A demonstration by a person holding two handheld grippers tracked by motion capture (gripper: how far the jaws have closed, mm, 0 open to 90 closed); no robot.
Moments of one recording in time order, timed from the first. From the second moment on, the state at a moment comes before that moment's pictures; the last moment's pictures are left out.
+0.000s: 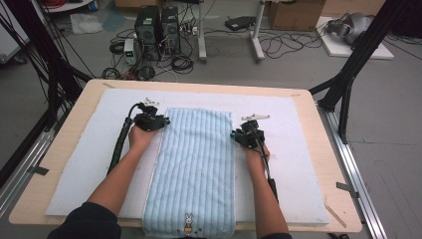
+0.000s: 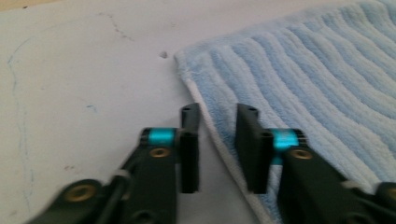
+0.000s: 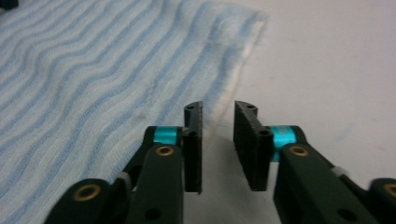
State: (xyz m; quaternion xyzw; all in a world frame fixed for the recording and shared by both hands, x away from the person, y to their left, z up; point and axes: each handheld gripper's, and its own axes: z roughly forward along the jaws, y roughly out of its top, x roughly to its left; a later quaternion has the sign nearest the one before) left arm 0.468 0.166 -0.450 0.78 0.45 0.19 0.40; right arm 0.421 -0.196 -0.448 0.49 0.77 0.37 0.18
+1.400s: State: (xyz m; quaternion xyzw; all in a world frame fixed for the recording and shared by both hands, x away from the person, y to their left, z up) left arm 0.413 0.208 -0.442 0.73 0.45 0.21 0.47; right arm 0.346 -0.193 -0.446 0.38 0.83 0.38 0.14
